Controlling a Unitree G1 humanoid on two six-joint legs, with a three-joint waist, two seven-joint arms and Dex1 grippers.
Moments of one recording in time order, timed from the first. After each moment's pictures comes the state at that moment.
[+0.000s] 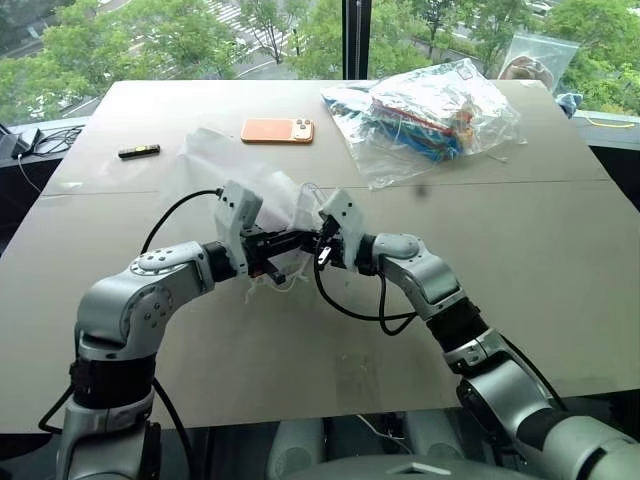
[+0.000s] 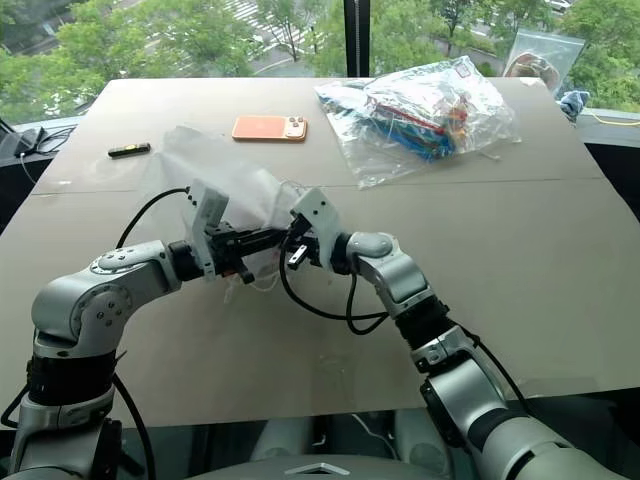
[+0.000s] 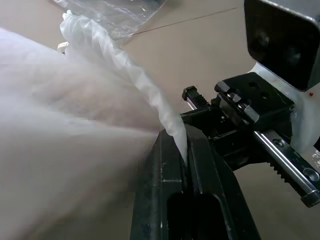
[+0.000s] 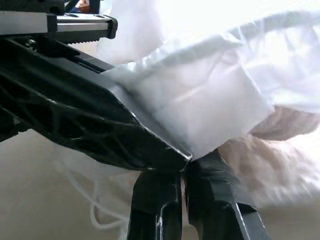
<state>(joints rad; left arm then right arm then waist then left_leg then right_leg) -0.34 0.66 0.18 -0.36 -0.74 0.99 -0.65 -0.72 0.05 0.32 0.33 0.20 0.42 0.71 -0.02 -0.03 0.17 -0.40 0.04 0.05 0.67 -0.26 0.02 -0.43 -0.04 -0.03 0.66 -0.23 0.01</state>
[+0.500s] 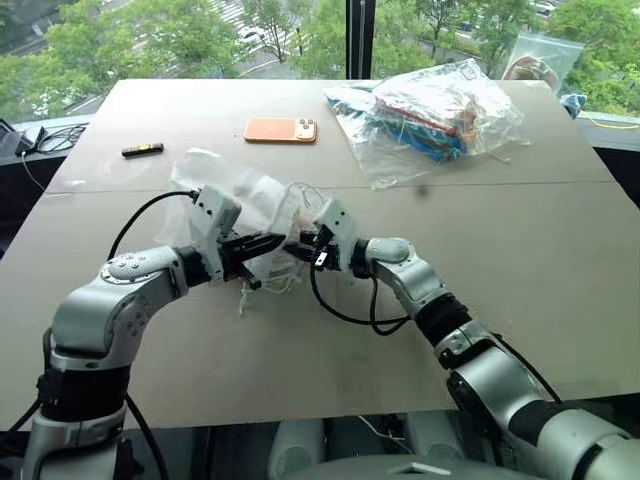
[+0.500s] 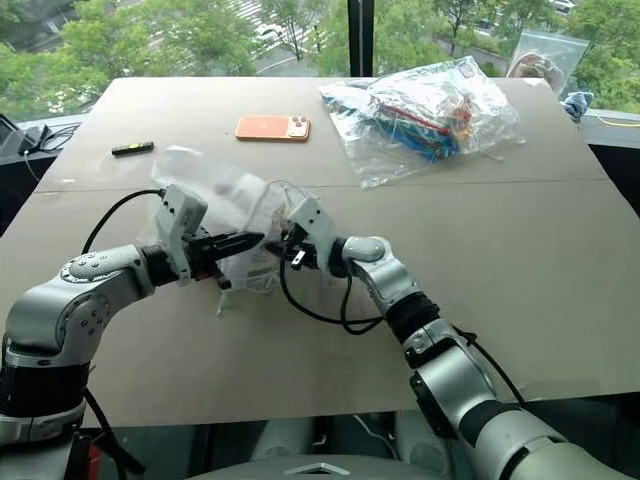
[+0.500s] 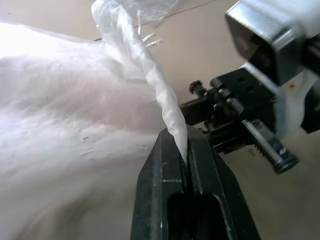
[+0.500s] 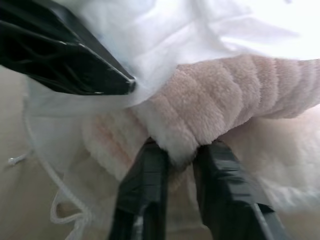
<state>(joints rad) -0.27 0.76 0.16 -0.28 -0.58 0.80 -0.73 -0.72 0.03 0.31 0.51 0.12 0.18 0.75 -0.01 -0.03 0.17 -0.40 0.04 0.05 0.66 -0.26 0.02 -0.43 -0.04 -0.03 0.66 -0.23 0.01</state>
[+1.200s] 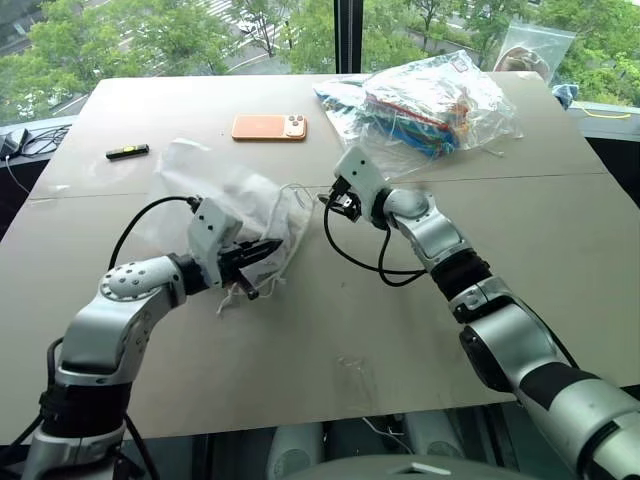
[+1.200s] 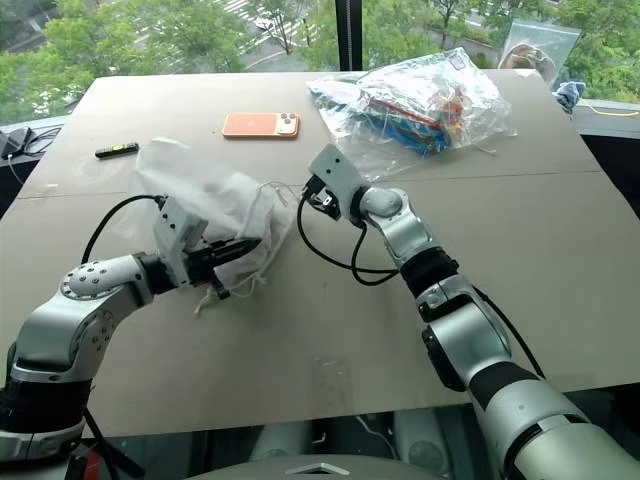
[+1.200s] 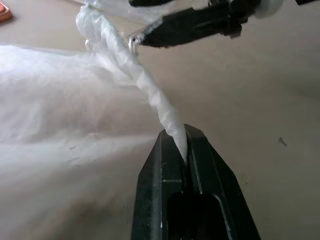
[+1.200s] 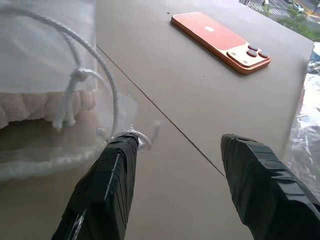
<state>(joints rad) -0.13 0.76 0.16 -0.31 -0.48 0.61 -0.77 -1.03 -0.03 0.25 0.78 -0.04 0.12 0.52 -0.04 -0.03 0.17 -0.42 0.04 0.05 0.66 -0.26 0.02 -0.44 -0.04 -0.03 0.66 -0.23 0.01</state>
